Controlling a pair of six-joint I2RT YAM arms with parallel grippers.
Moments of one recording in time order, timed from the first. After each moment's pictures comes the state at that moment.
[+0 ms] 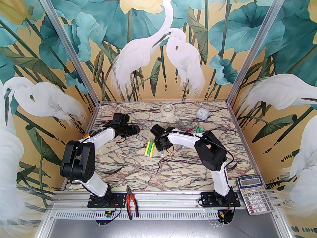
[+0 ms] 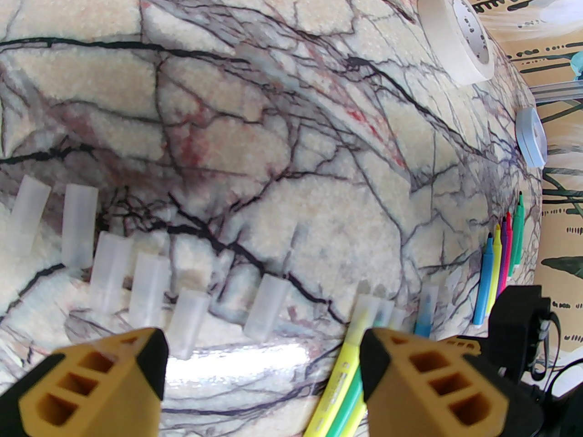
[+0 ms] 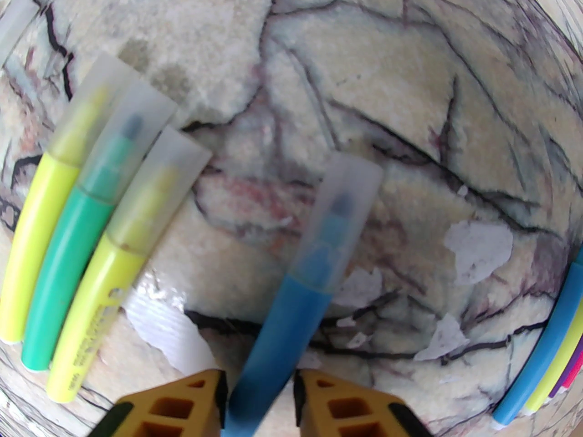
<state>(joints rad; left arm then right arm) -0.15 1.65 1.02 -0.35 0.28 -0.41 0.82 2.06 1.44 -0.71 0.06 0.38</state>
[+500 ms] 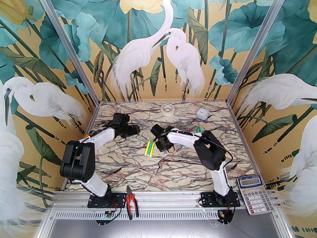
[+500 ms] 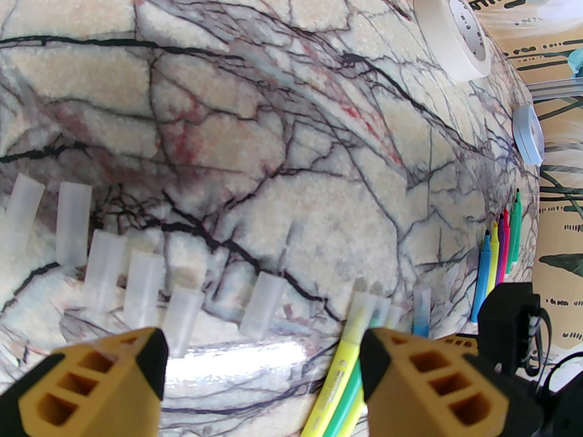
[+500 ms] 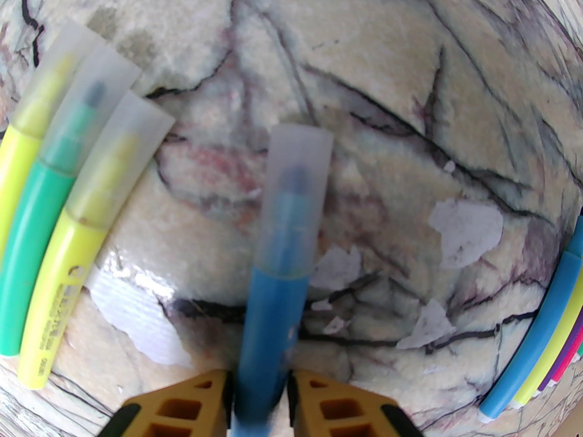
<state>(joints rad) -0.15 1.65 1.02 -0.35 0.29 -0.41 0.82 2.08 1.48 -0.78 0.08 0.36</state>
